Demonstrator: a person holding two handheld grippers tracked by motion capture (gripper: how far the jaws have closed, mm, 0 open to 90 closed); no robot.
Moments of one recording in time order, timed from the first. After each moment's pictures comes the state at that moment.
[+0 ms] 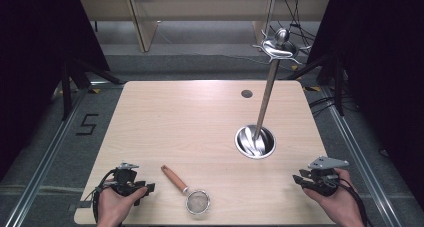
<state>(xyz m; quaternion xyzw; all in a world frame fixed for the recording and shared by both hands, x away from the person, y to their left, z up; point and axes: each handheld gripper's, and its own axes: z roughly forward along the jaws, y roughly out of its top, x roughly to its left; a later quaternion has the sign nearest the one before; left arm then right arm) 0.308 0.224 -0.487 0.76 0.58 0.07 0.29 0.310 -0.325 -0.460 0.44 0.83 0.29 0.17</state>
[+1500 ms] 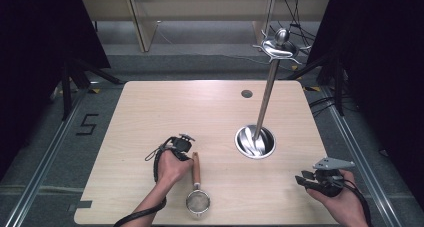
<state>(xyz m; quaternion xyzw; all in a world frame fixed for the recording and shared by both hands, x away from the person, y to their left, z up) 0.410 0.086 -0.484 0.84 0.50 0.06 0.21 0.306 -0.334 -0.462 0.46 0.82 0.31 0.15</state>
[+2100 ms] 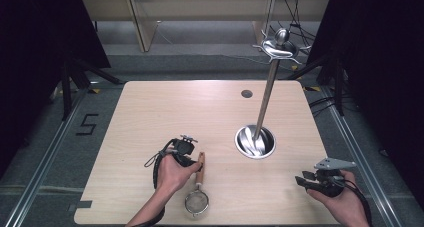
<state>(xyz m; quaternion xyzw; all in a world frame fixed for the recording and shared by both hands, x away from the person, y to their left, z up) 0.376 0.081 -0.454 0.81 0.52 0.07 0.25 0.307 -0.339 -0.464 0.47 0.82 0.31 0.15</state>
